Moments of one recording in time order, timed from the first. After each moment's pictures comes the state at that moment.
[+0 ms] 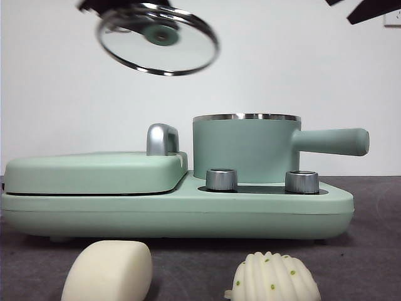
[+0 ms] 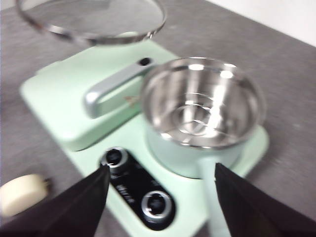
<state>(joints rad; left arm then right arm) -0.55 1.33 1.24 -0.37 0.16 0.04 0.36 0.82 0.88 -0.58 -0.42 -0.21</state>
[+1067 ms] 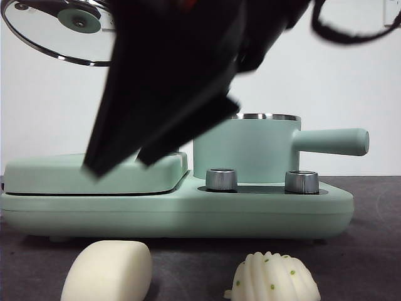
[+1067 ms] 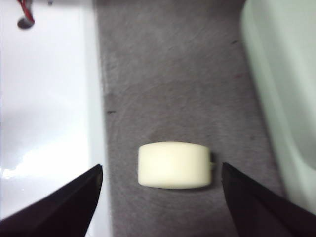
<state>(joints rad) -0.38 1.08 1.10 -0.48 0.15 0.04 1.10 1.40 0.88 -0.37 -0.23 -0.21</state>
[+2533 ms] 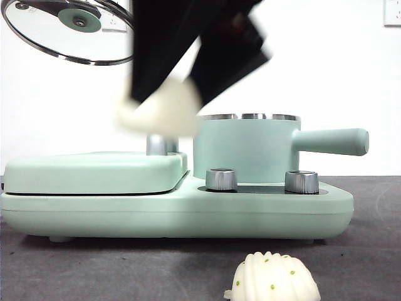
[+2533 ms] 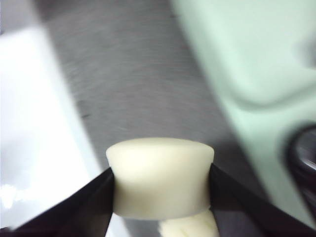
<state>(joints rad) -0.38 1.08 1.10 -0.48 0.15 0.04 1.05 1.39 1.15 -0.76 -0.08 0.09</state>
